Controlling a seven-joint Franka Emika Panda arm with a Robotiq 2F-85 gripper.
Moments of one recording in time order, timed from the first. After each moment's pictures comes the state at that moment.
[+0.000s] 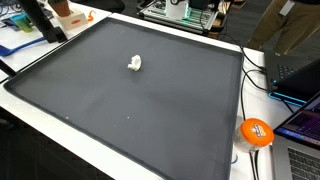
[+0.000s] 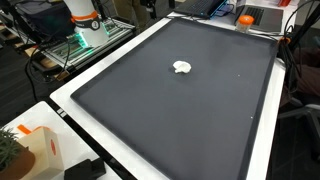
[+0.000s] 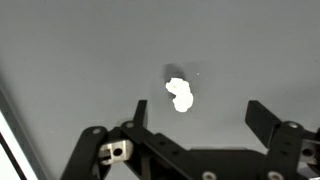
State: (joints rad) arm 0.14 -0.21 -0.12 -2.36 0.02 2.22 0.10
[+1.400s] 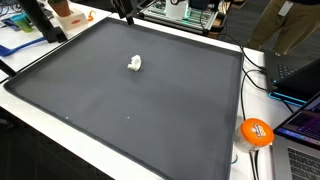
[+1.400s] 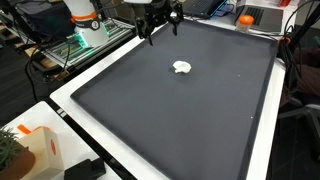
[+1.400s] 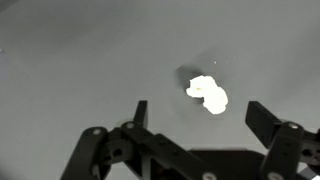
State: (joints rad) arm -0.03 0.03 -0.08 -2.28 0.27 2.27 0.26
